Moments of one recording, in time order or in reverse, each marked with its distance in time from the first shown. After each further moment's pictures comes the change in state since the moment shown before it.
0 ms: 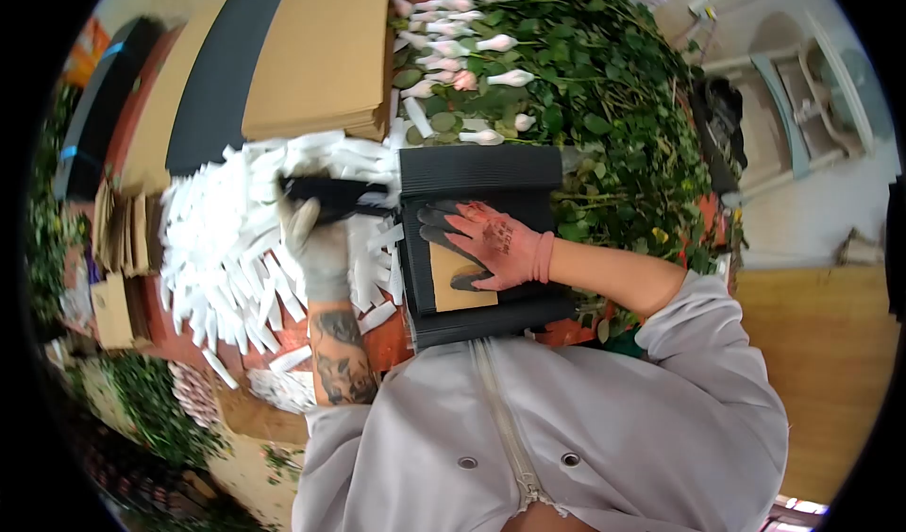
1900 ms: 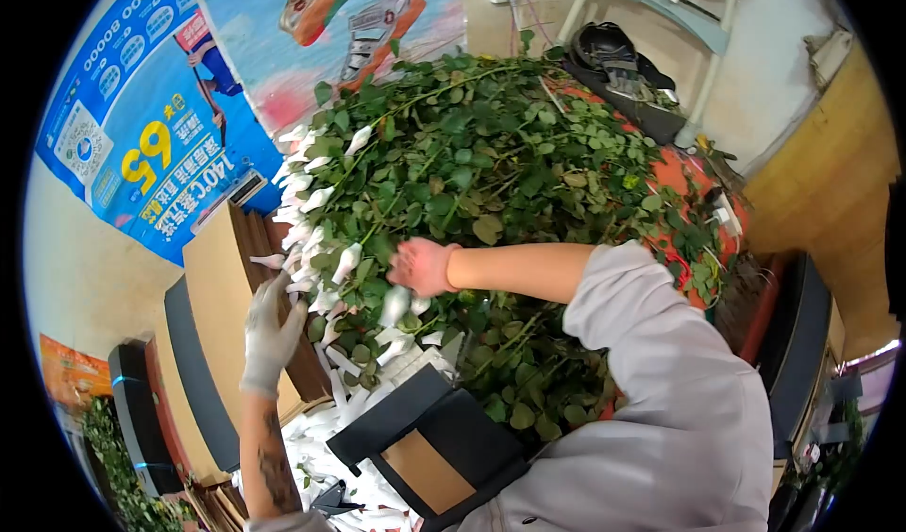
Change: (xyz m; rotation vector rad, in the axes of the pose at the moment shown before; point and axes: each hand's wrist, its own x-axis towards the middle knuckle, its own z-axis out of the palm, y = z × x) left_hand 0.181 -0.116 0.208 1.784 -1.073 0.197; right_hand -0.015 0.266 -0.026 -0.294 0.146 0.340
